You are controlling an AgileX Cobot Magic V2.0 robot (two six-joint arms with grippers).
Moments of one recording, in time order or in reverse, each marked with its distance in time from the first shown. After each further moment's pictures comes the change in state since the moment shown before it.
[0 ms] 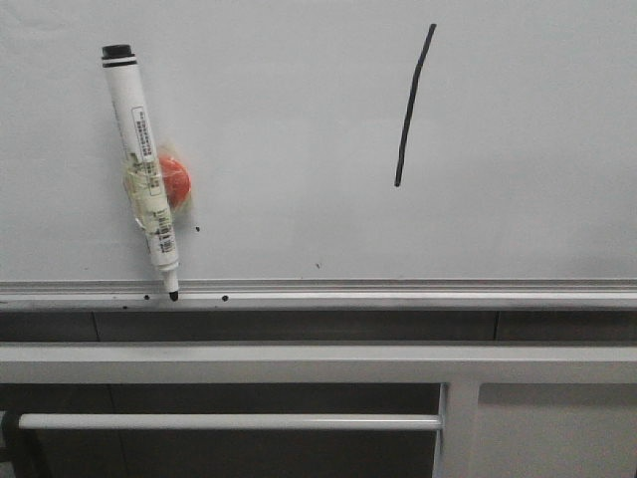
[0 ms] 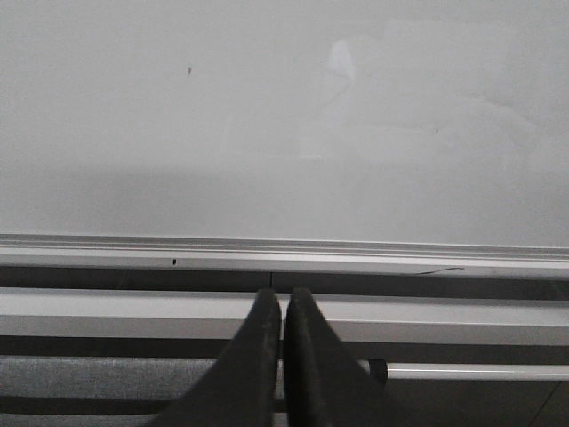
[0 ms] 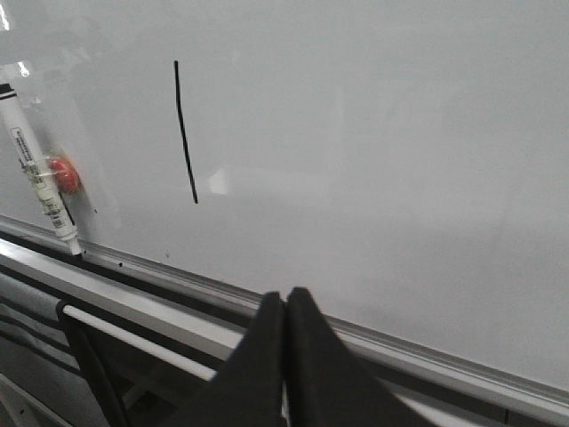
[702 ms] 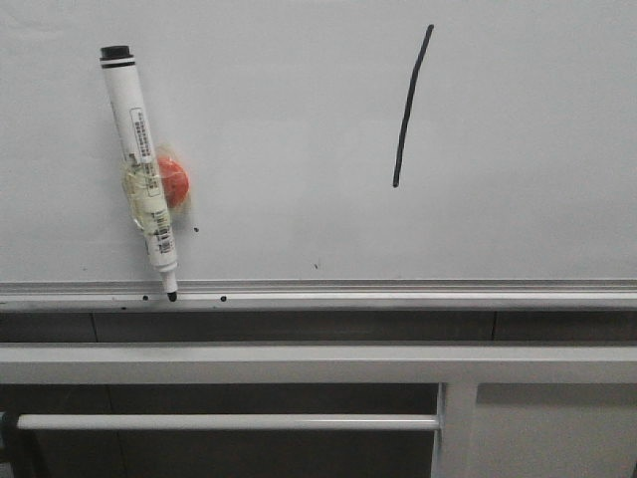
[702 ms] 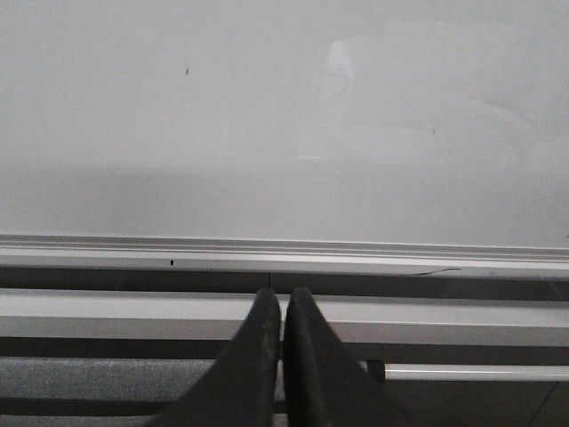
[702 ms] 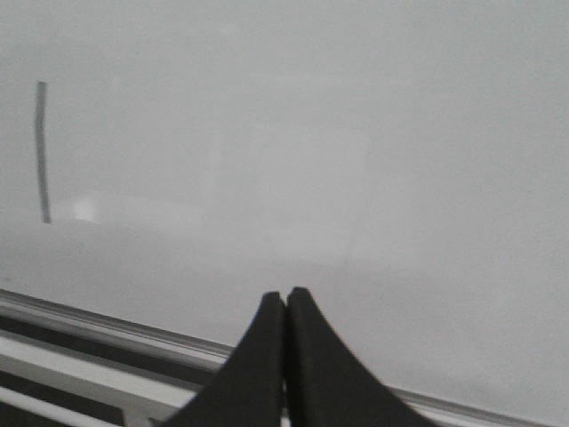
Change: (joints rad) left arm 0.000 0.000 0.000 0.000 0.000 0.000; right arm -0.299 -0.222 0.000 -0.248 0.183 0.107
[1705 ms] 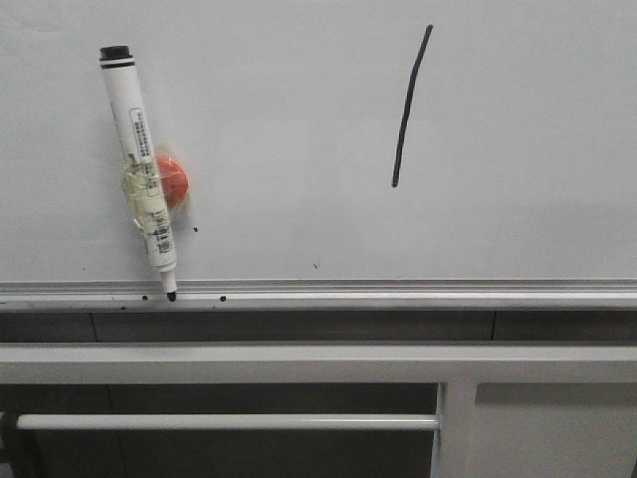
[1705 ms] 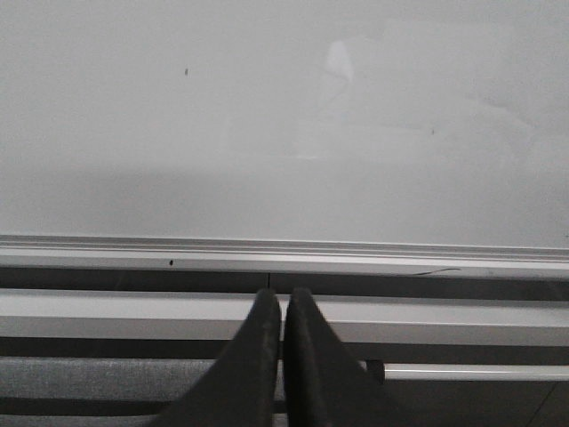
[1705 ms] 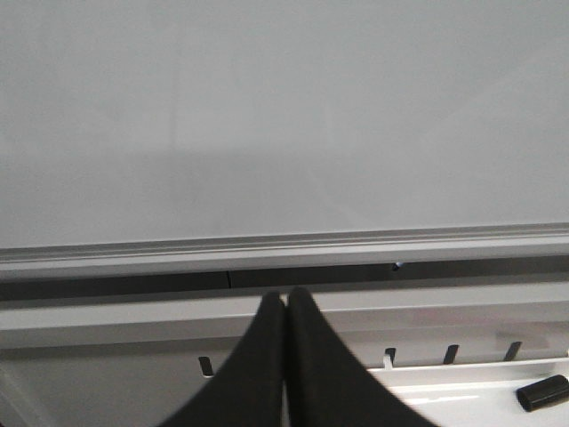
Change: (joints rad) left arm 0.000 0.000 0.000 0.000 0.000 0.000; right arm -0.269 0.000 -0.002 -0.098 0.255 0.153
